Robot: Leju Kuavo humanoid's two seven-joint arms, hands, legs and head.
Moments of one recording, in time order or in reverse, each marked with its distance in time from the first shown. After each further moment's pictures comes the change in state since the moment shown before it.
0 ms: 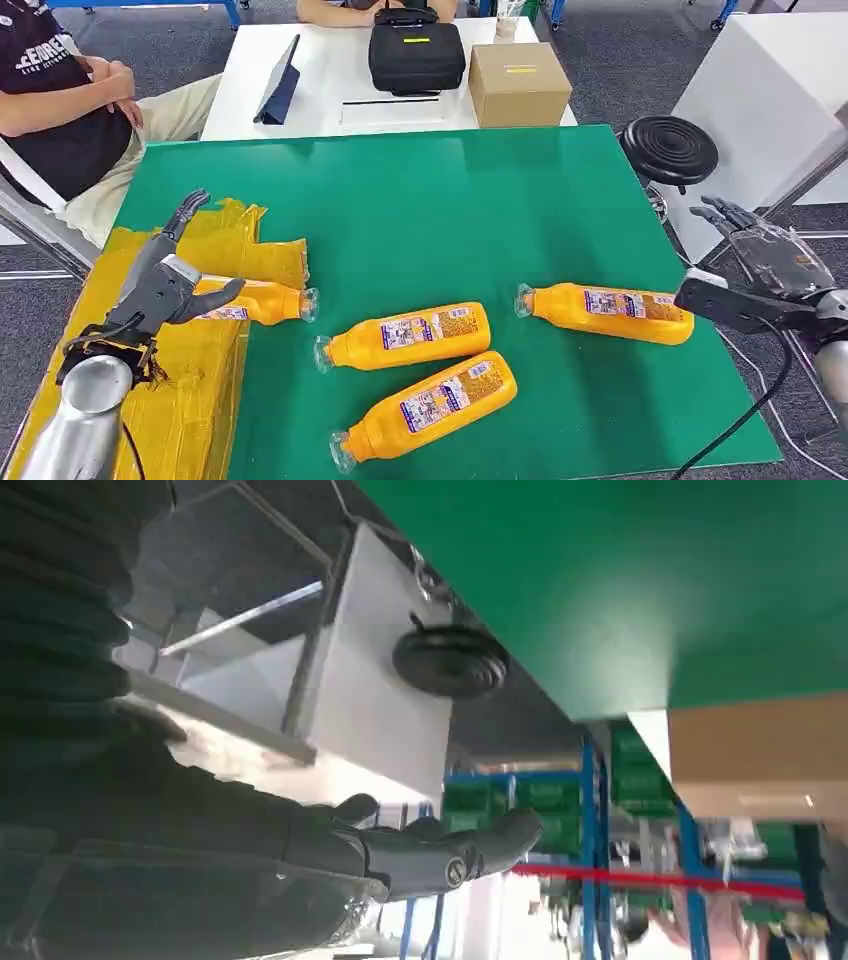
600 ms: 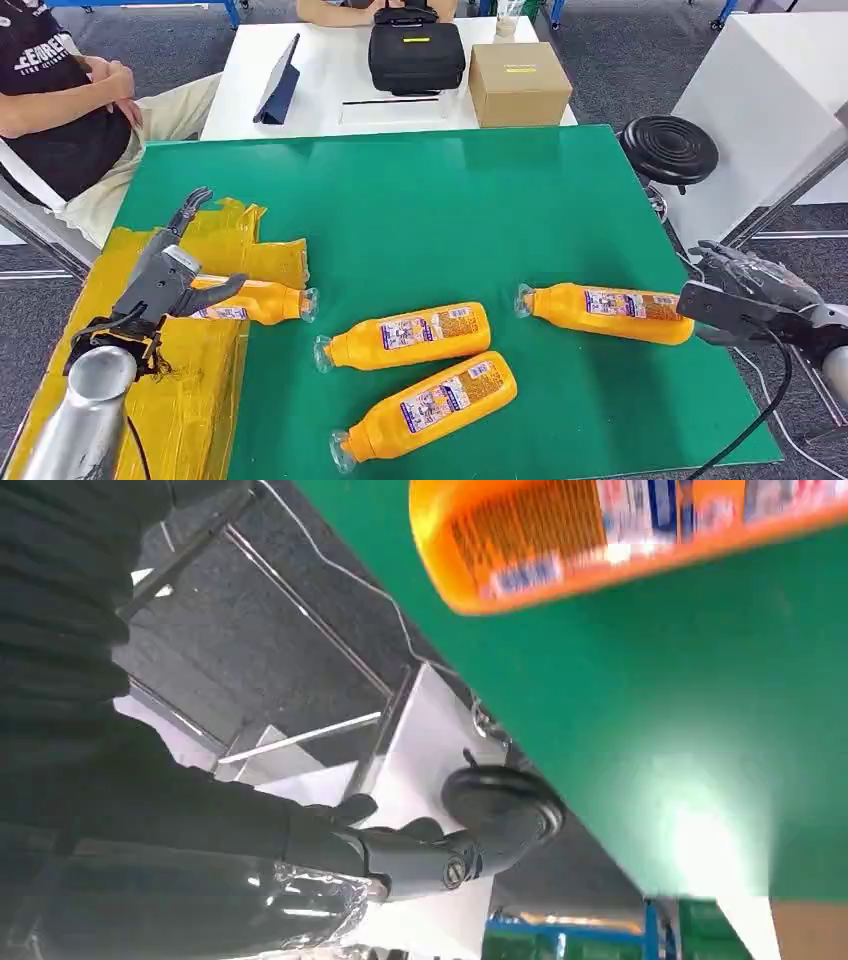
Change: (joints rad) left arm -0.044 0.000 -0.008 0.082 0.035 0.011 -0.006; right arm 0.062 -0.103 0.100 0.098 -0.157 0.068 0.150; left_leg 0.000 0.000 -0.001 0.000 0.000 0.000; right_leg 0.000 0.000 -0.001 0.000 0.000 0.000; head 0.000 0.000
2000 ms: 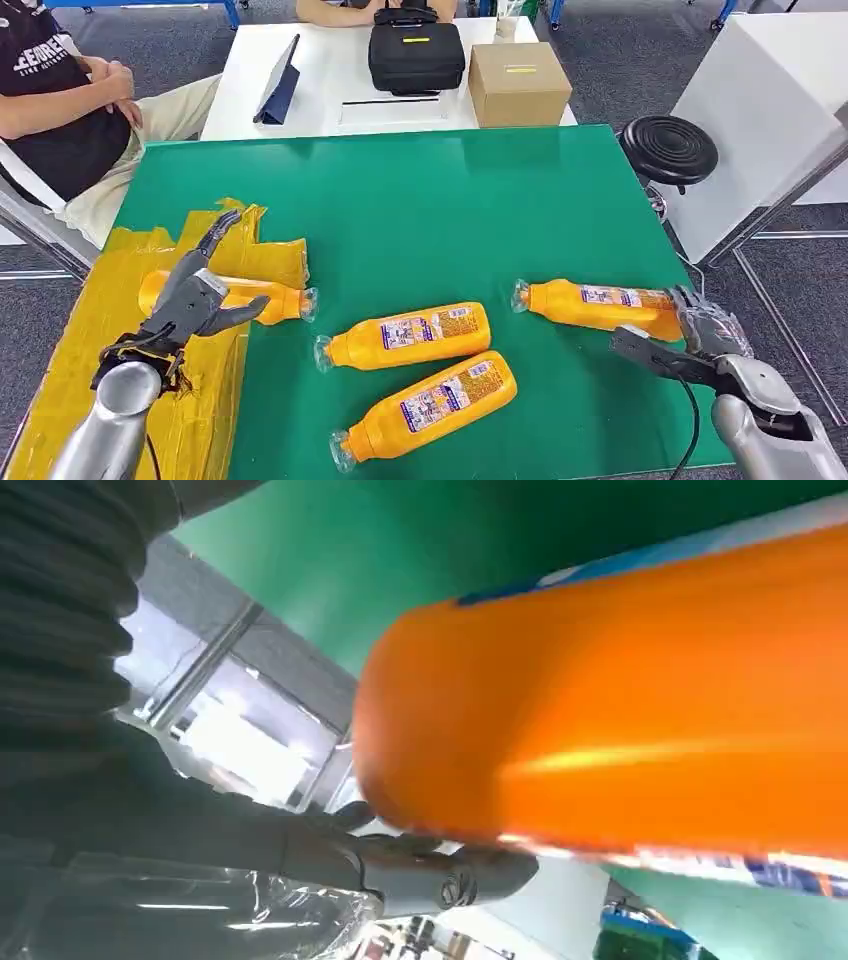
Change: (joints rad) left arm 0.048 -0.027 -0.054 0.020 -0.025 0.013 -0.027; right arm -0.046 0.294 0.104 0.283 0.483 -0.364 0.100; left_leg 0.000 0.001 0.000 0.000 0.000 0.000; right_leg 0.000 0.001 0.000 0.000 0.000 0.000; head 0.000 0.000
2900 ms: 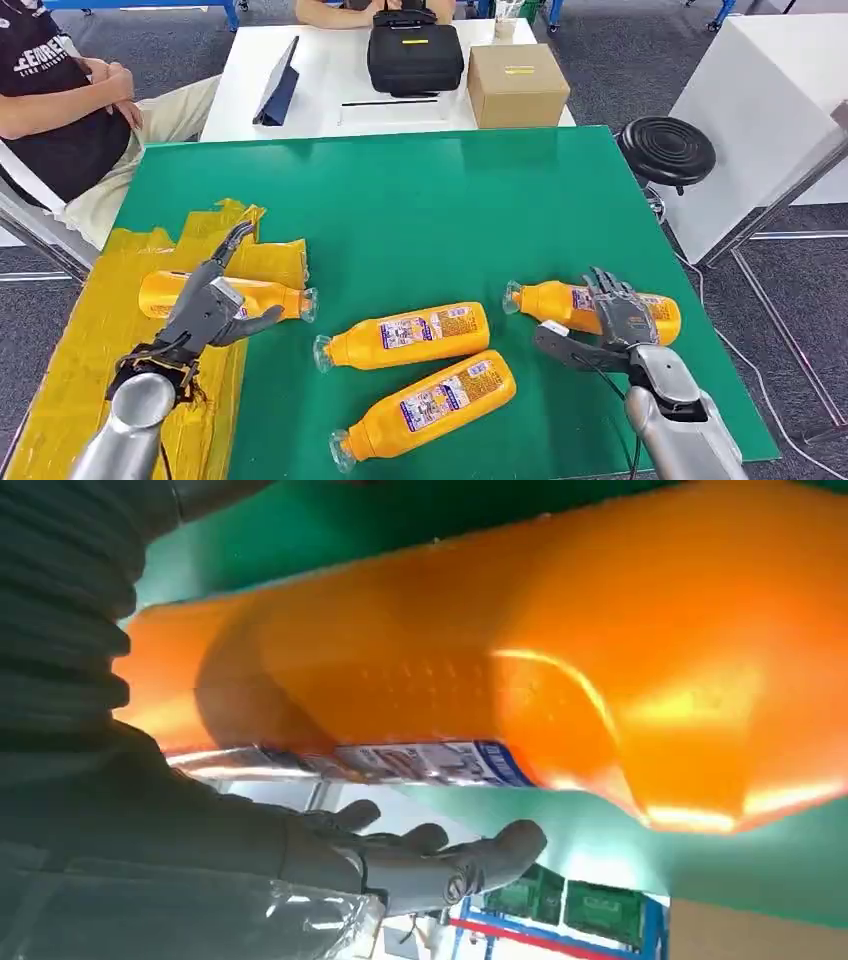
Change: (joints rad) left arm 0.039 -0.035 -0.023 -0.032 0.004 0.009 0.031; right arm -0.112 0.199 0.125 0.076 0.151 -0.135 -0.061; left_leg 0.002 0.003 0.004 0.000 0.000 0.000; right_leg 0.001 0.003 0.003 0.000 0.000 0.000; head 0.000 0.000
